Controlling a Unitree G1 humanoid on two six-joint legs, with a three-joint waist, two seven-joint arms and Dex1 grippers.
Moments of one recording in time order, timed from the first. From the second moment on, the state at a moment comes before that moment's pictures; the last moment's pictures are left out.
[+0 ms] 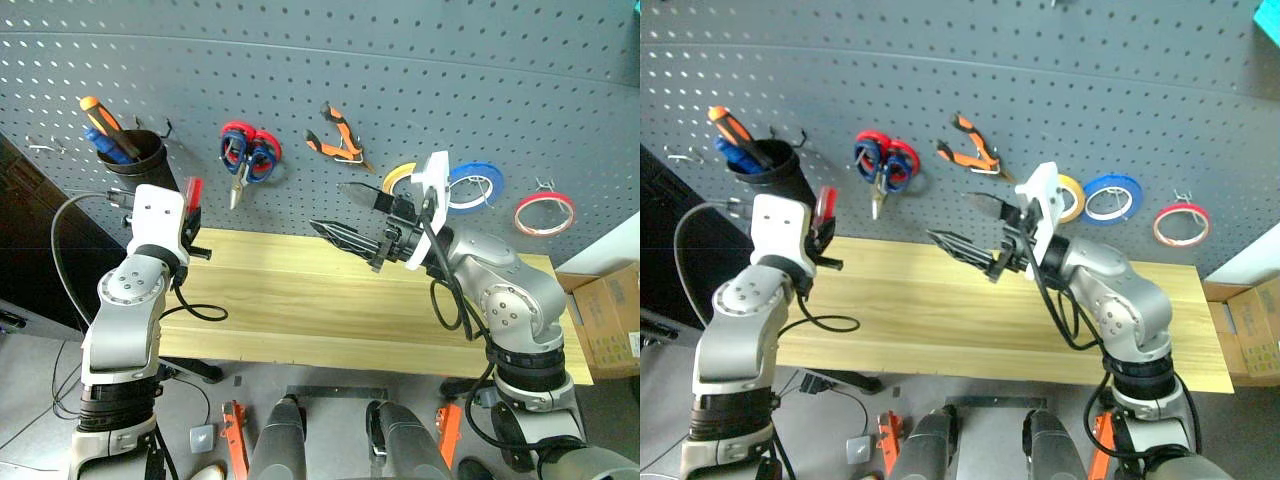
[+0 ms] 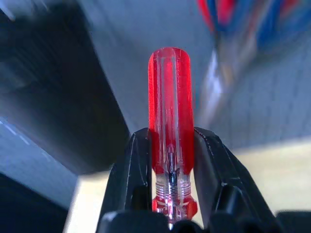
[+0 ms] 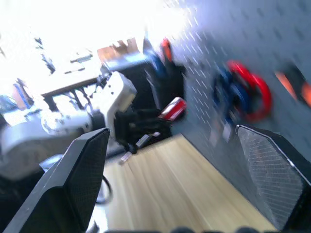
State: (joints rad) left arm -0.35 0.49 0.23 -0.23 -0.04 0.54 -0.20; right arm -0.63 -0.19 0.03 -0.40 0.65 0.78 0.61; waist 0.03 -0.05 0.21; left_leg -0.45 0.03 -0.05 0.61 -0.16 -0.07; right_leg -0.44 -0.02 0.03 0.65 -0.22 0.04
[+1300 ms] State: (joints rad) left arm -1.17 0.57 0.26 0.96 -0.03 -0.14 -0.11; right arm -0.83 -0.04 0.07 -0.07 0.48 0.48 0.53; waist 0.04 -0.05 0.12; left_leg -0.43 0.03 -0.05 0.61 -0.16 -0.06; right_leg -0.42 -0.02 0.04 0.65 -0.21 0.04
